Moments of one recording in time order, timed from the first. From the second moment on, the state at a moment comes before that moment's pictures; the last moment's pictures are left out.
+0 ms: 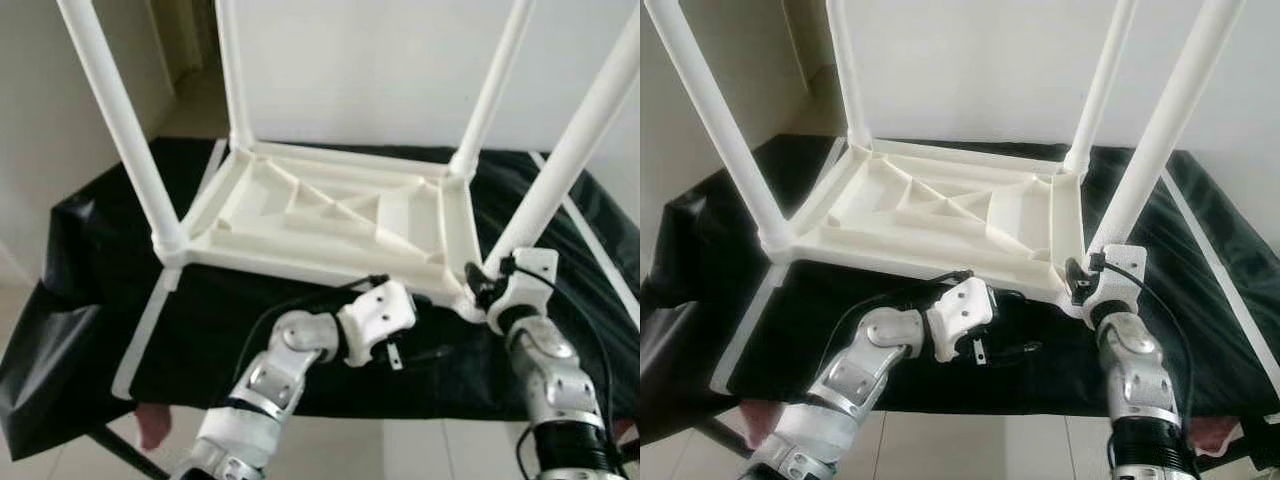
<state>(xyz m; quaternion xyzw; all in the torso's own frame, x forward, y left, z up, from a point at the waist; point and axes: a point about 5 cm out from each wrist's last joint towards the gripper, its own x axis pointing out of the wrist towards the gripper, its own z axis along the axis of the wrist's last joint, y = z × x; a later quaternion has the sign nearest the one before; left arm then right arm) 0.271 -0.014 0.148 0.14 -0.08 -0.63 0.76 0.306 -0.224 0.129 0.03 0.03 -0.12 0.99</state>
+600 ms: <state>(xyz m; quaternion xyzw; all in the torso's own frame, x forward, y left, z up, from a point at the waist) 0.271 -0.012 0.146 0.14 -0.07 -0.63 0.76 0.310 -0.206 0.134 0.08 0.02 -0.26 0.96</state>
